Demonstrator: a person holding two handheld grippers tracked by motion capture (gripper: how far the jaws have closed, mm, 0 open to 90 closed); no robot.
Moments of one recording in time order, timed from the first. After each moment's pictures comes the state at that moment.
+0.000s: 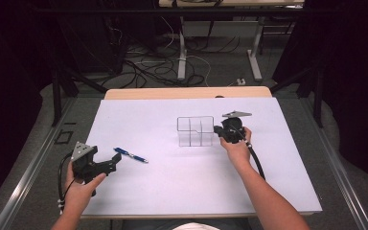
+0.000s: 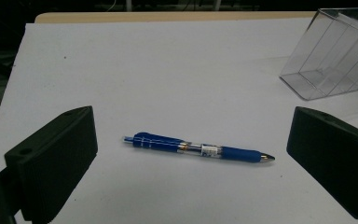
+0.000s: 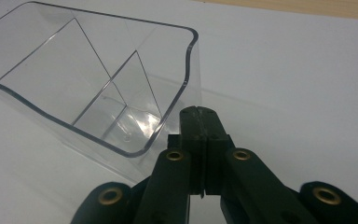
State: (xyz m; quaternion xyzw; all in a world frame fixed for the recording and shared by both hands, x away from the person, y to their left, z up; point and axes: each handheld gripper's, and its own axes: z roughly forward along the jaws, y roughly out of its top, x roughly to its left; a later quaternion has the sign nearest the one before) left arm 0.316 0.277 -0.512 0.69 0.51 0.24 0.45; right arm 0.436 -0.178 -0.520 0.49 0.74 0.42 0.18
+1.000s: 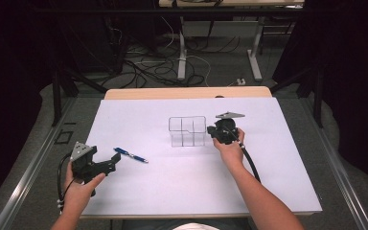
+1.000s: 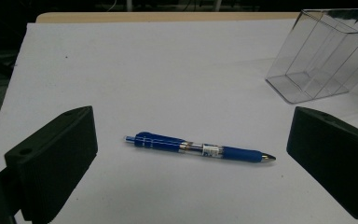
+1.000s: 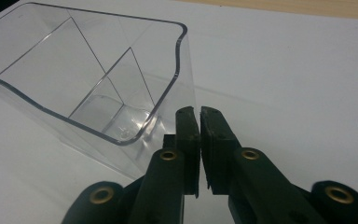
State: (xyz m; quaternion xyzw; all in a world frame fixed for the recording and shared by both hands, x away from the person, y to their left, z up) left arm 0.316 0.279 -0.512 0.69 0.52 0.24 0.45; right arm 0.434 -0.160 -0.522 0.50 0.73 0.42 0.18
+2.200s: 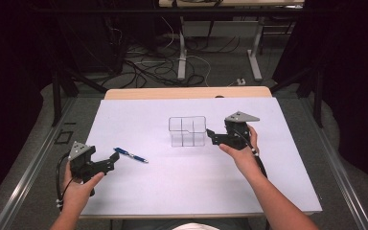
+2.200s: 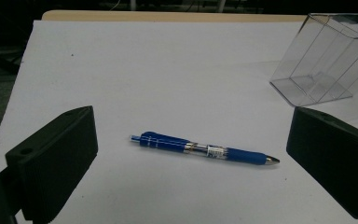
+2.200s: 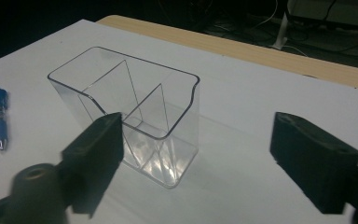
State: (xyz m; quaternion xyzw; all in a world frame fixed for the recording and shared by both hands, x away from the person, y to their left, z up) left arm 0.317 0.283 -0.511 0.68 0.53 0.24 0.45; right arm 0.395 -0.179 -0.483 0.44 0.73 0.47 0.23
